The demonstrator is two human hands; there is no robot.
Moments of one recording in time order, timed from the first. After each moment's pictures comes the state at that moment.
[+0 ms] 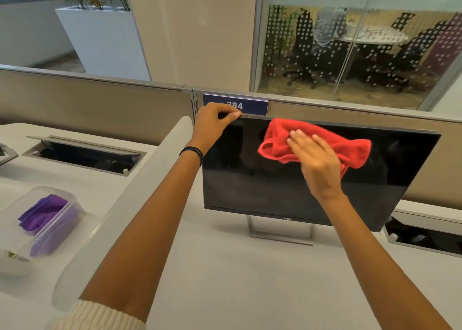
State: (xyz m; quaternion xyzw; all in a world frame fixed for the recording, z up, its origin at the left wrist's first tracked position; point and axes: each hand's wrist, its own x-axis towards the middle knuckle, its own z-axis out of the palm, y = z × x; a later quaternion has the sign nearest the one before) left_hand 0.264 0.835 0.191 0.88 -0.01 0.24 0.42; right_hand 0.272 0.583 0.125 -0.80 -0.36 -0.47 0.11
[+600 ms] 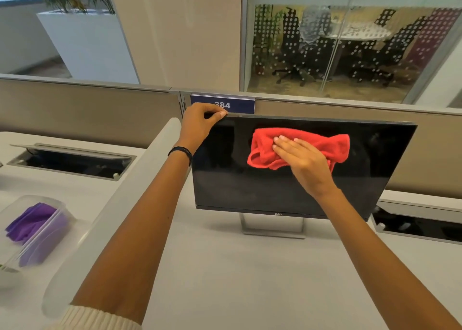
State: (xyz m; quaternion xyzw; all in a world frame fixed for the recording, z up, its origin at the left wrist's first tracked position) left_hand 0.264 0.832 0.193 0.88 0.00 0.23 0.41; right_hand 0.268 0.567 0.125 -0.81 -0.42 -0.42 0.07
